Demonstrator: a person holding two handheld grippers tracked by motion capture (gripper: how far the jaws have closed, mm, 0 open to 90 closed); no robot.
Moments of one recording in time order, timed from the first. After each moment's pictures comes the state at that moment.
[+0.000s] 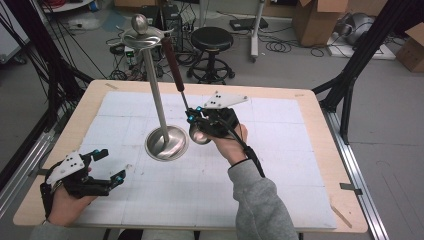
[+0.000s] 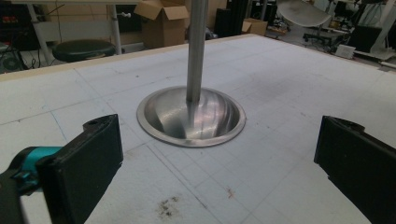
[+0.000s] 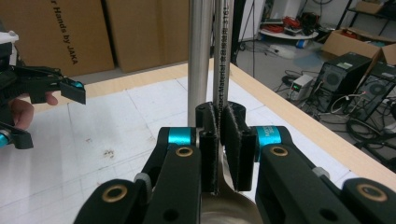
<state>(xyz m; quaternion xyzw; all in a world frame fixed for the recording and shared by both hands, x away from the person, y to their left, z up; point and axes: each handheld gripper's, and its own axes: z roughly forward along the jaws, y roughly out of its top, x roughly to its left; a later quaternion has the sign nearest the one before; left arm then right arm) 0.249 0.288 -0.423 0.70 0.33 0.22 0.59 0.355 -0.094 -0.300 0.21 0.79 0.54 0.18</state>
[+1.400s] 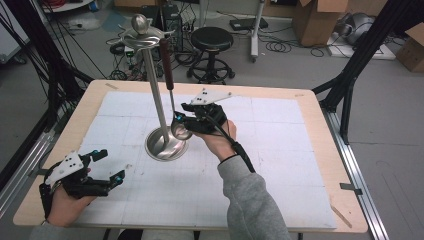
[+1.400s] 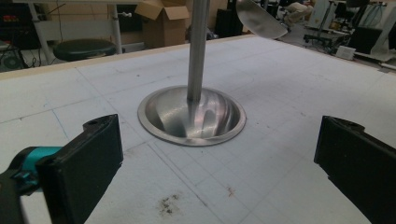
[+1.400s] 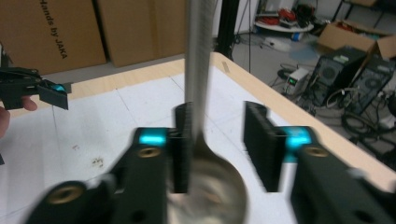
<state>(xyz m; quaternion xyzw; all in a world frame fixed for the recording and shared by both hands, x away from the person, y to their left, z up) 0.248 0.290 -0.424 0.70 0.33 0.22 0.59 0.367 -0.068 -0.306 0.23 0.80 0.53 0.19</state>
